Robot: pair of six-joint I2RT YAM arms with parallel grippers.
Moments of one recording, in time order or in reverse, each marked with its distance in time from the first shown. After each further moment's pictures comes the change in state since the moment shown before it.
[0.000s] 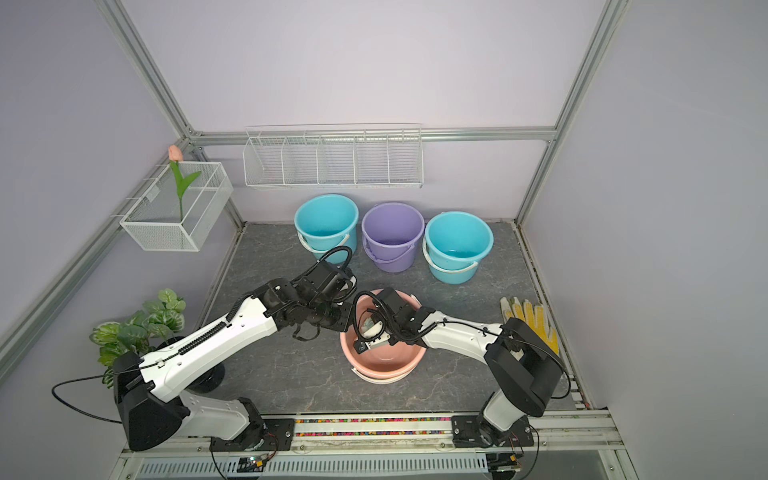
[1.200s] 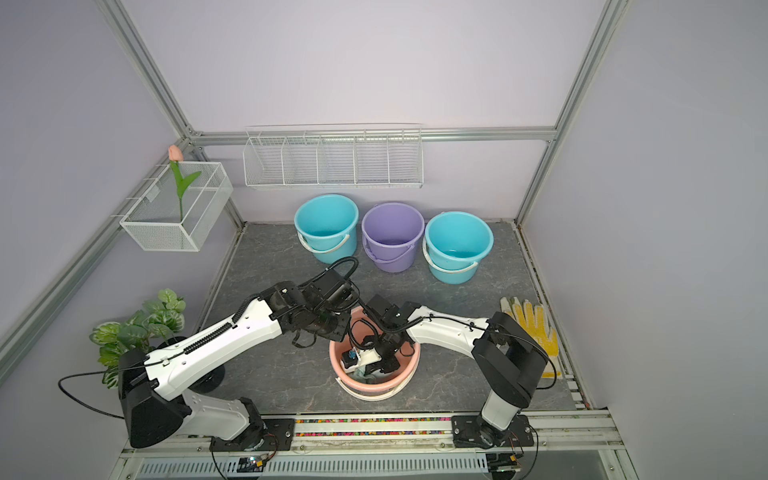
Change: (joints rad) left arm -0.042 0.019 -0.007 -0.111 -0.103 0.000; right arm 0.055 0.093 0.099 -0.283 -0.778 0.406
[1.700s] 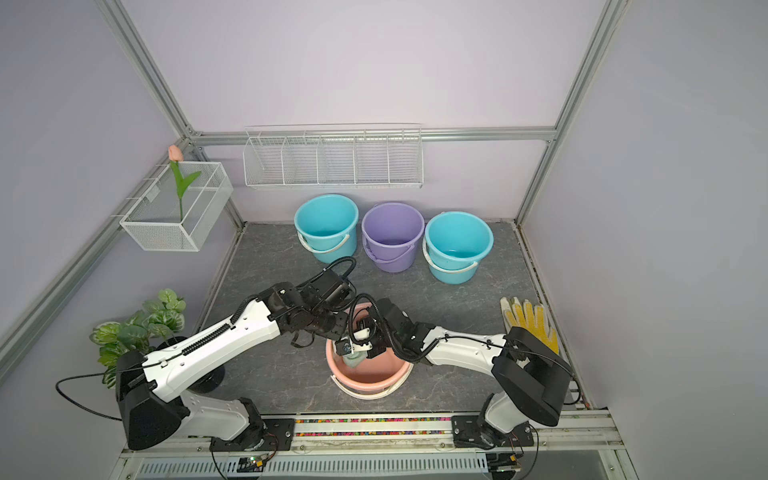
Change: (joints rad) left arm 0.008 -0.013 -0.016 0.013 -0.039 0.016; right arm 0.066 -0.146 -0.222 0.698 0.528 0.013
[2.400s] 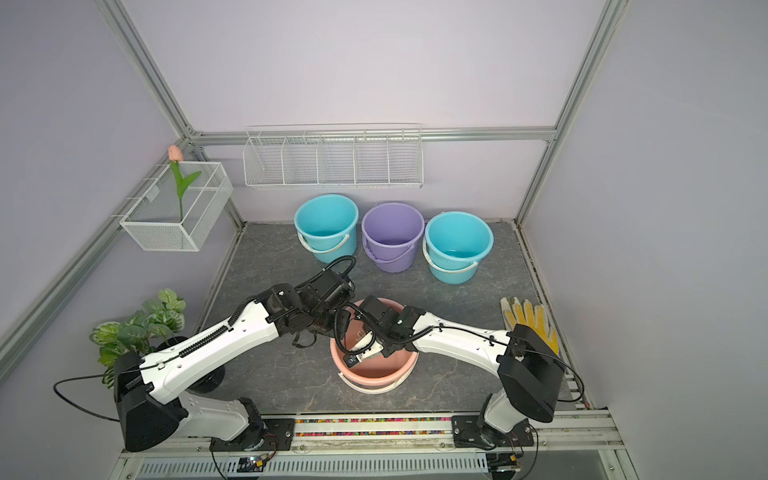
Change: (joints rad) left arm -0.012 -0.013 -0.003 0.036 -0.007 -0.032; right arm 0.027 0.049 0.324 -0.827 0.296 -0.264
